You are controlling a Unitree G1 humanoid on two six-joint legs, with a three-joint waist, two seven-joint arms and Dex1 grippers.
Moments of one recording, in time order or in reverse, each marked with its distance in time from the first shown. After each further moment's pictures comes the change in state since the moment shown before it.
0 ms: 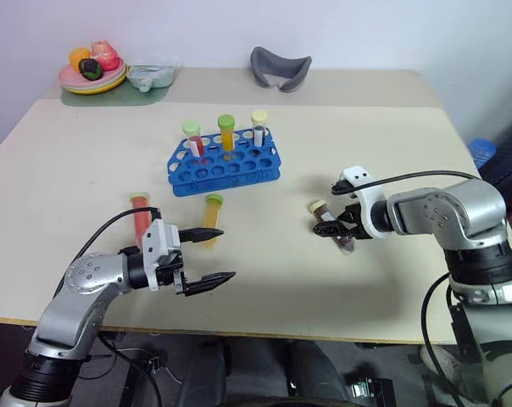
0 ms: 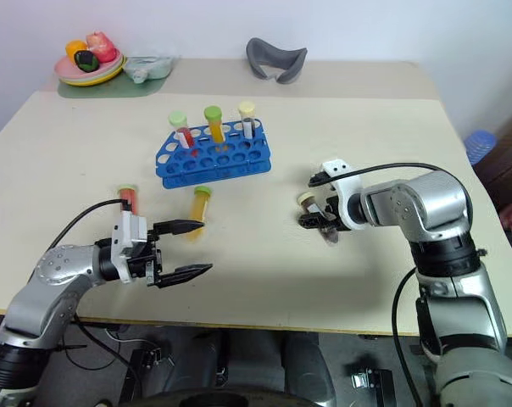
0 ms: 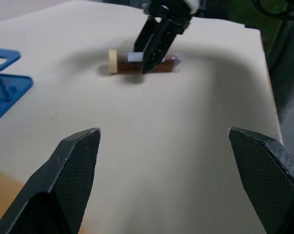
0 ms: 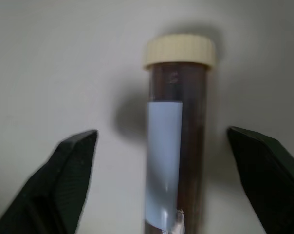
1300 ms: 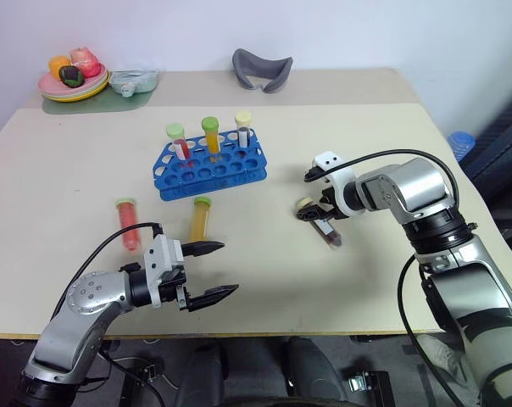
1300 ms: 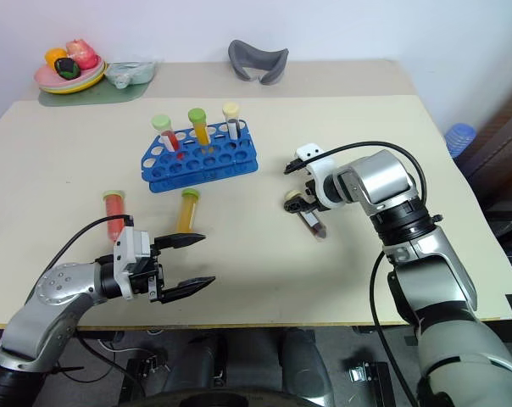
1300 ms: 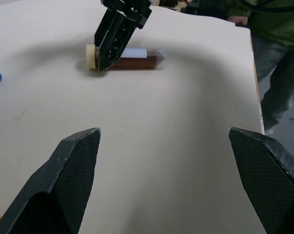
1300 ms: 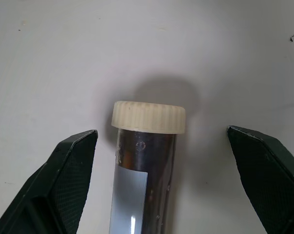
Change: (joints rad) left arm 0.117 0.004 -0.006 -0.080 -0.001 0.005 0.070; right arm -0.170 0.125 0.190 0.233 -0.260 -0.173 0.196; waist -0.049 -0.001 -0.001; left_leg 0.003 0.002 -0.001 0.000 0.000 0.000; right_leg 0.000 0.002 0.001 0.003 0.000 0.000
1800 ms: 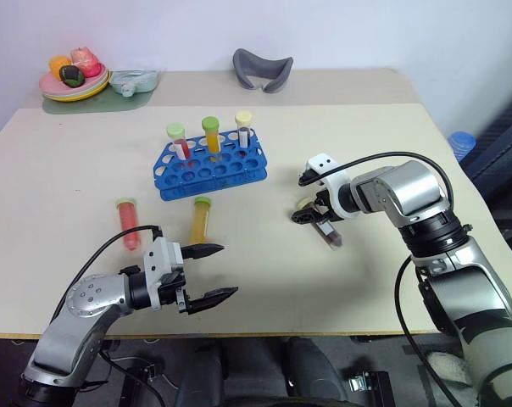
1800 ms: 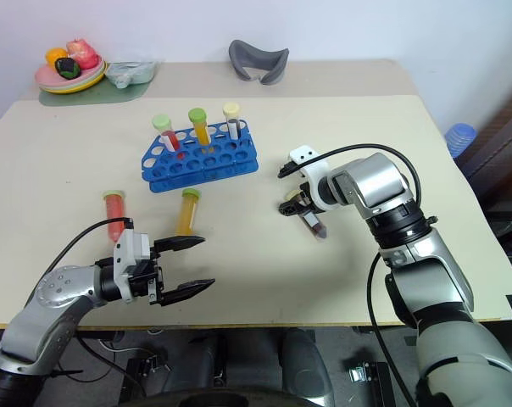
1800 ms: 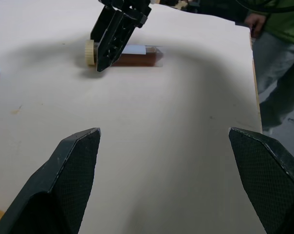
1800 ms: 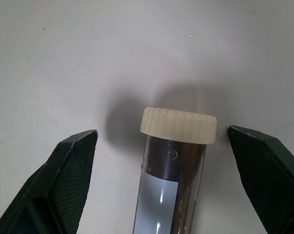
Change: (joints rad) left arm 0.016 0.000 0.000 0.000 0.000 -0.006 0.000; right arm 0.013 -0.005 0.021 -0.044 0.000 -0.003 0.013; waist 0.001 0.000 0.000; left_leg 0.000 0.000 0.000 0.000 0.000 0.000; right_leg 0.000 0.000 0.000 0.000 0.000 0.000
